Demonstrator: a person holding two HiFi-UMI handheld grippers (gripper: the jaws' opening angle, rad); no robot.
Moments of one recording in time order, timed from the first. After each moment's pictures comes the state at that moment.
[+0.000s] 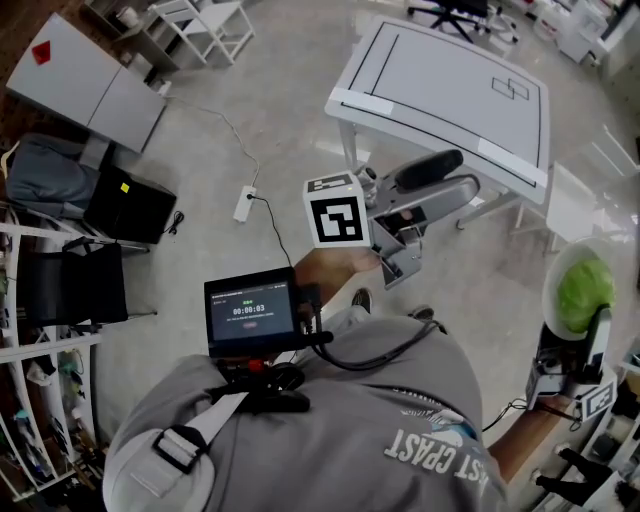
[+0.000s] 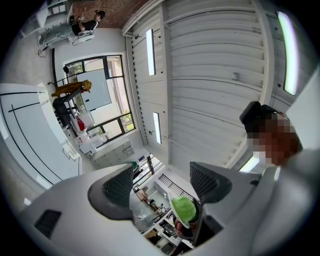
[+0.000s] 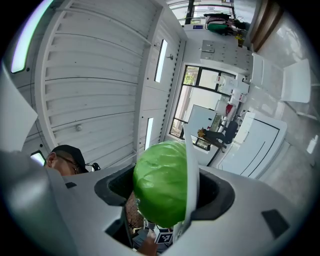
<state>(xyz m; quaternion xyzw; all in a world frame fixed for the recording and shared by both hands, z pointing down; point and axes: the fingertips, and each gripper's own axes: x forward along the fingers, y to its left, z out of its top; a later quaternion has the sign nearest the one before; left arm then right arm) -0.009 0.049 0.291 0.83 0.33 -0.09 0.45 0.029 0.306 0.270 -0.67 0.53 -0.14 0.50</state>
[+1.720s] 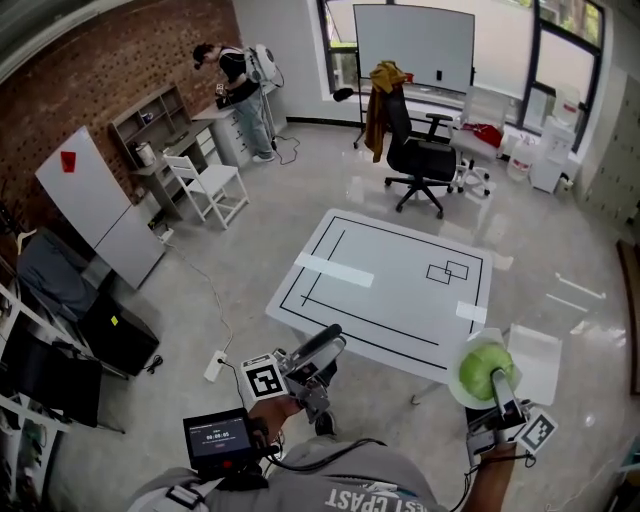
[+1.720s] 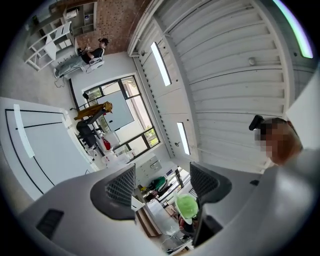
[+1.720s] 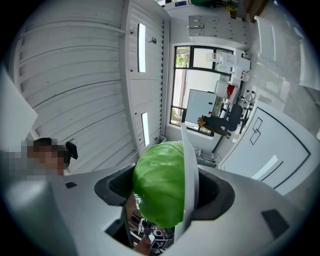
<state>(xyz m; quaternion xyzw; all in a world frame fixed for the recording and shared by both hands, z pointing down) 0.146 -0.025 0.346 0.88 0.14 -0.09 0.45 0.282 0.233 0.315 -0.59 0.59 -0.21 0.51</state>
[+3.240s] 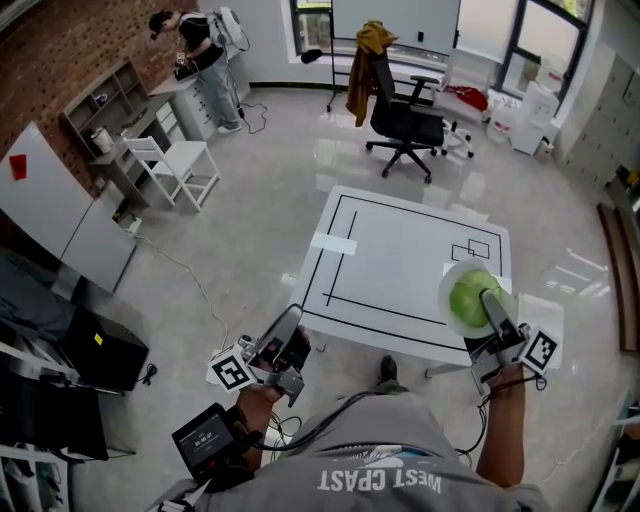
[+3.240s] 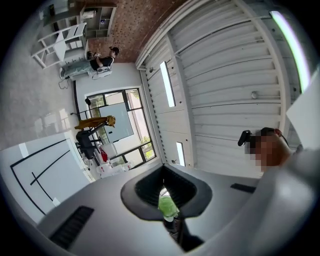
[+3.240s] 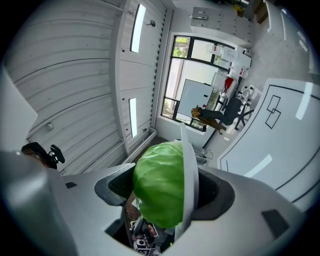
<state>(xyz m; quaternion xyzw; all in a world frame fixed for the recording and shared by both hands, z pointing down) 0.080 -0.247 0.366 0.83 0.15 -0.16 0.51 0.309 -0.003 0.337 -0.63 0.57 -0.25 0.46</state>
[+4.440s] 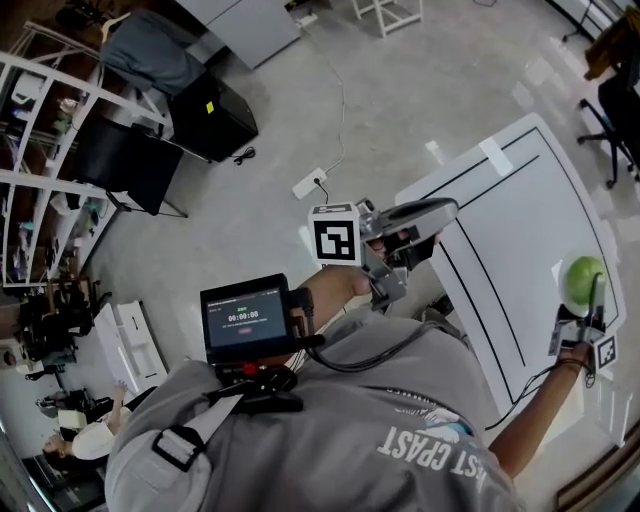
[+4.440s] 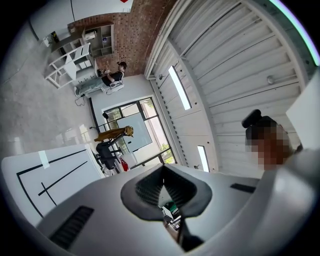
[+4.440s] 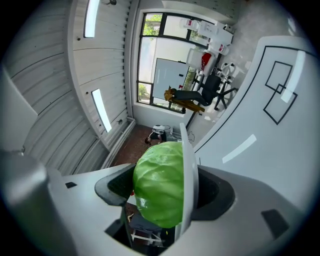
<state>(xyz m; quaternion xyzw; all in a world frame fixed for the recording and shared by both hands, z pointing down) 0.125 -0.273 0.354 0.86 0.02 -0.14 0.50 0.482 -0.118 0.487 -0.61 0.52 -0.41 0.44</state>
